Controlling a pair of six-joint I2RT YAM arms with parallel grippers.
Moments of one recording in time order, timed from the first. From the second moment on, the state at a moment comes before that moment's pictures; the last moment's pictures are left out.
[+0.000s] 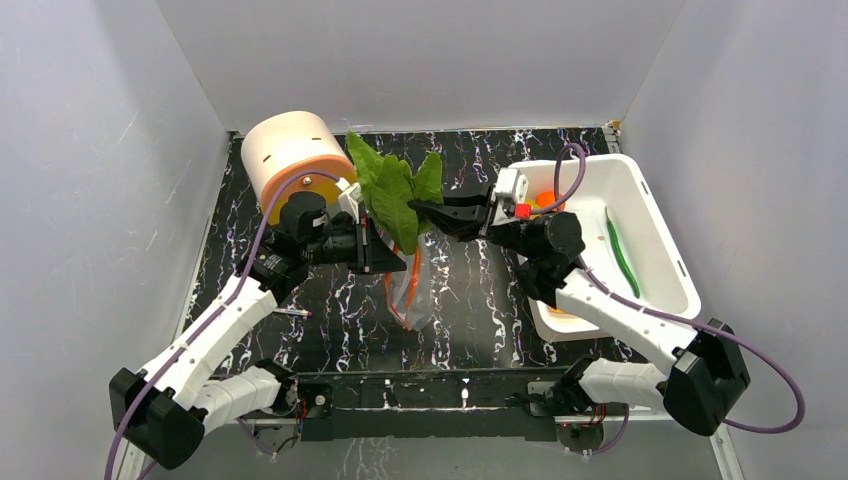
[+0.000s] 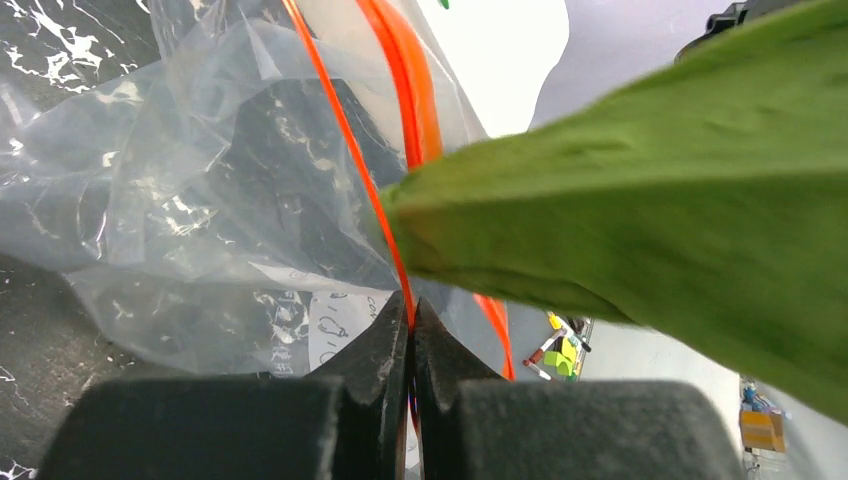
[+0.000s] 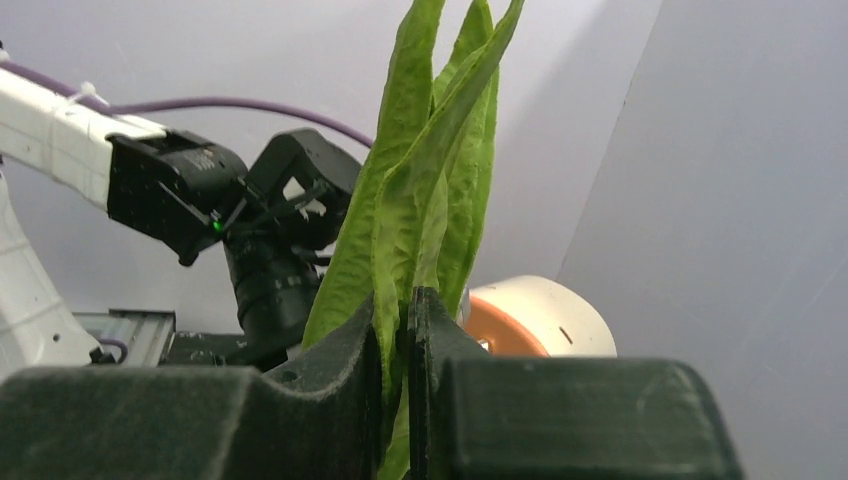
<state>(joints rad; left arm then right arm) -0.52 1.04 0.91 -0.37 0.71 -0.63 0.72 1.17 0.84 0.98 -0.57 0.11</state>
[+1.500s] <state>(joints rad) -0.52 1.03 0.84 -0.31 0.84 -0.51 0.75 0.88 0.71 0.19 -0.80 -0.55</state>
